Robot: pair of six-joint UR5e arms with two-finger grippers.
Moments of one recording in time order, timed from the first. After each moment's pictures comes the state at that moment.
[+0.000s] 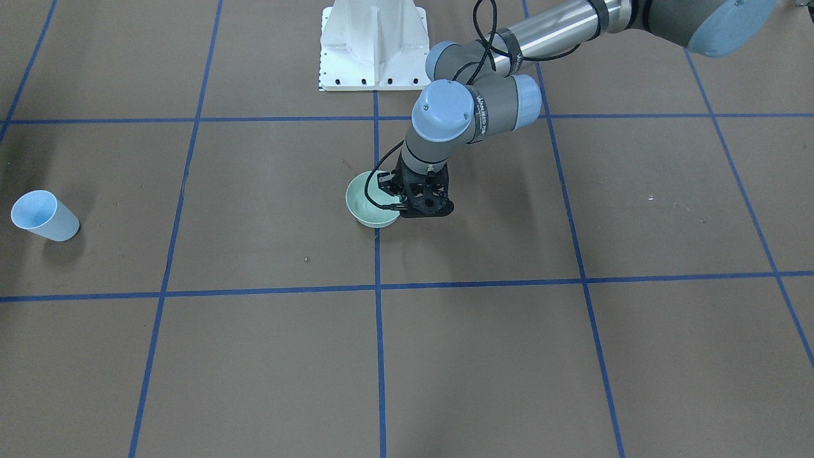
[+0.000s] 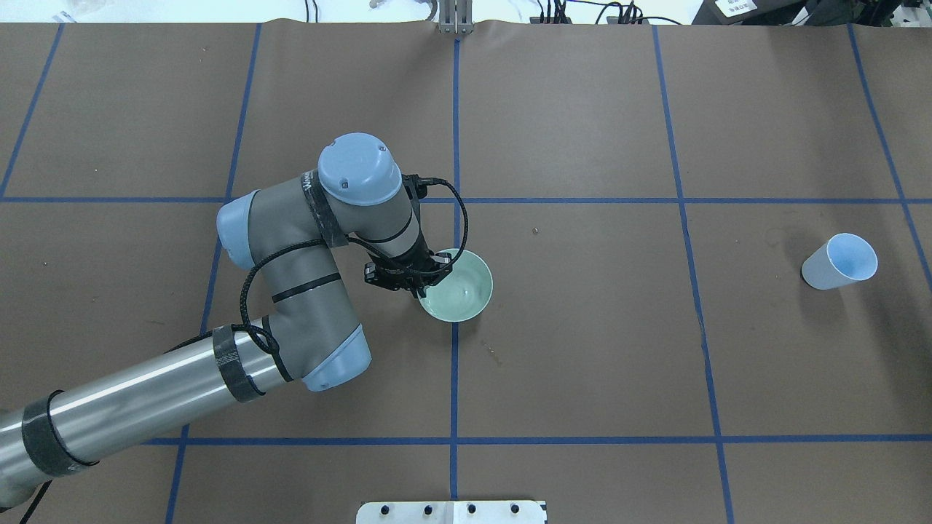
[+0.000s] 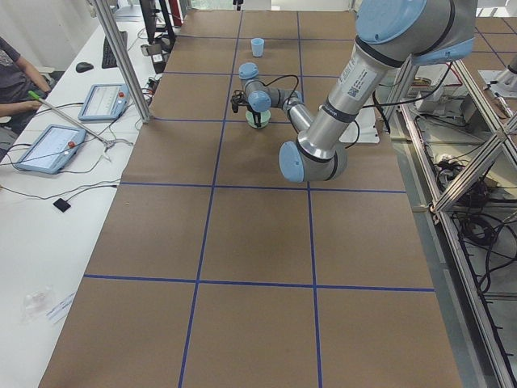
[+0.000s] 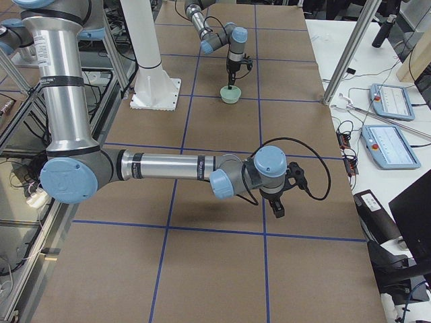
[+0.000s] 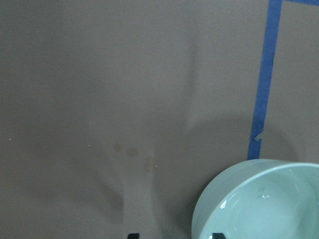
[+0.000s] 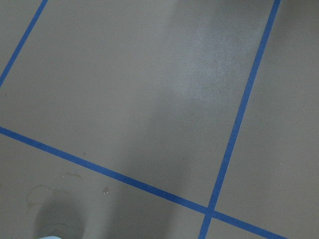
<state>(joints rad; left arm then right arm) -0.55 -2.34 -1.43 -1.76 -2.10 -1.29 1.53 -1.47 1.48 -1.21 2.43 -0.03</state>
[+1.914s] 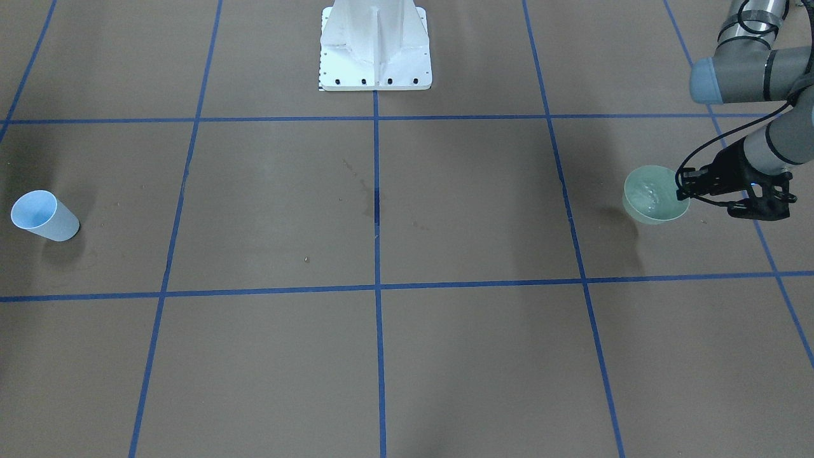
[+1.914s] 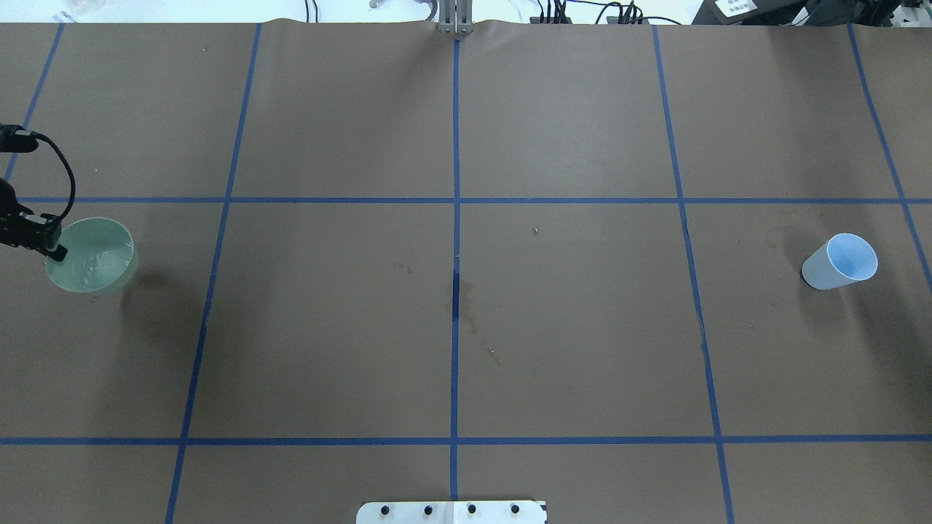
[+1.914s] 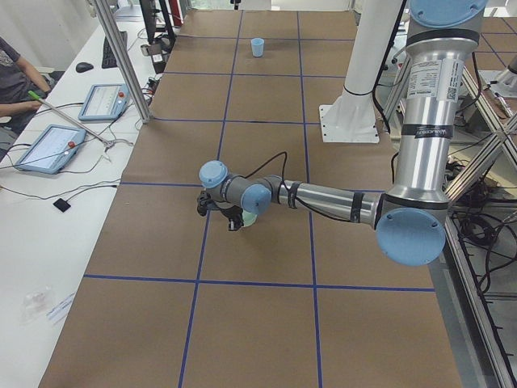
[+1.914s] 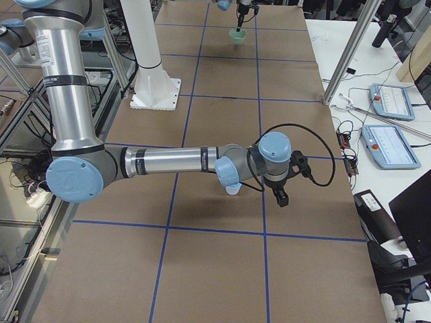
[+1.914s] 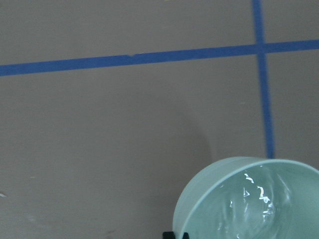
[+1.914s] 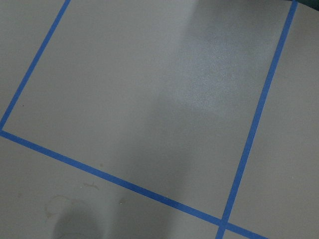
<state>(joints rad) -1.13 -1.63 -1.58 -1.76 -2.42 -0.43 1.51 -1.45 1.53 -1.26 2.41 -0.03</state>
